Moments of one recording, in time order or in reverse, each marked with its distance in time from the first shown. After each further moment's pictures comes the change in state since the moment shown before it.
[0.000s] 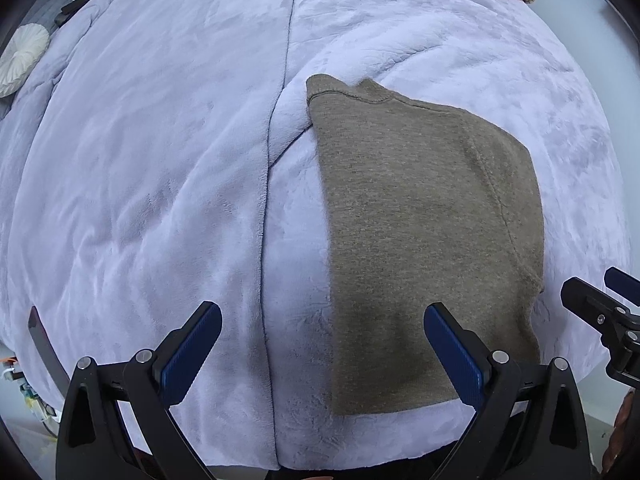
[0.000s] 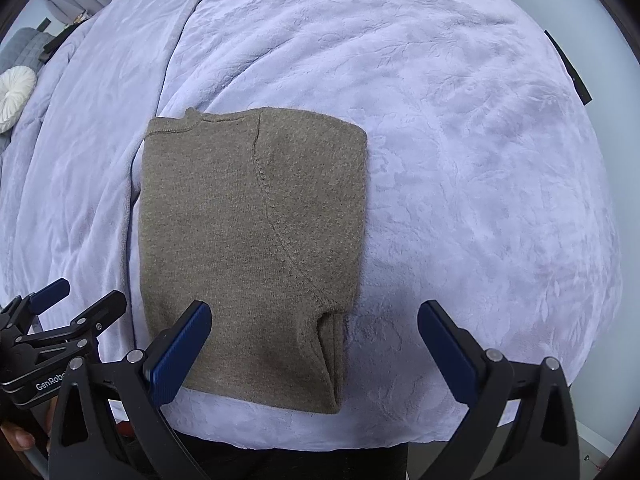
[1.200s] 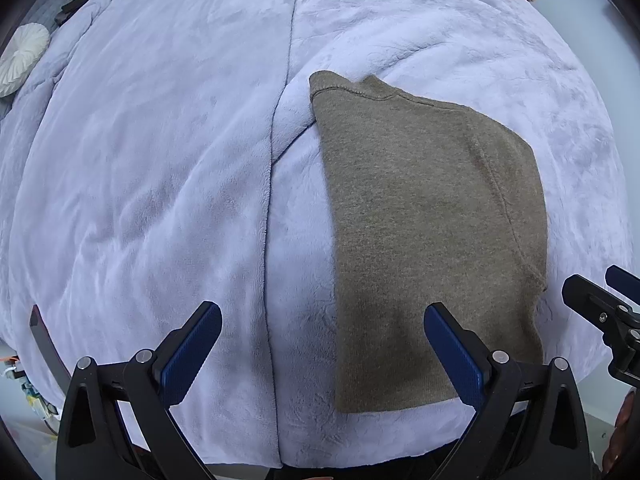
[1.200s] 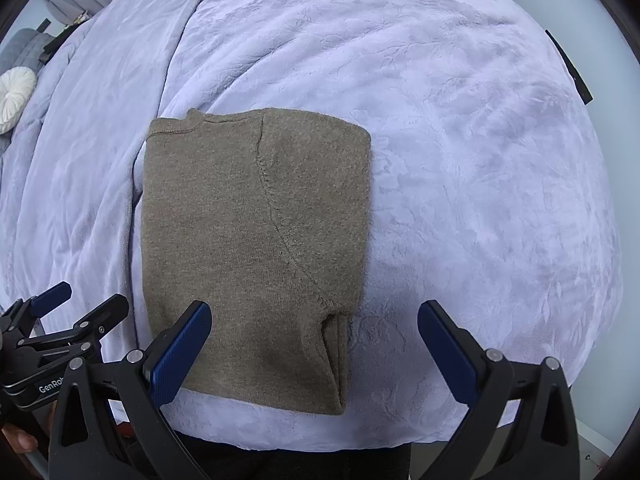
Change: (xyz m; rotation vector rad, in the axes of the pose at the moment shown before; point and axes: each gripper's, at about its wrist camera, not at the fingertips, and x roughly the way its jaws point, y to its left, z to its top) left arm 0.003 0.003 -0.001 0.009 0.009 0.006; right arm 0.001 0.001 0.002 -0.001 0.003 0.007
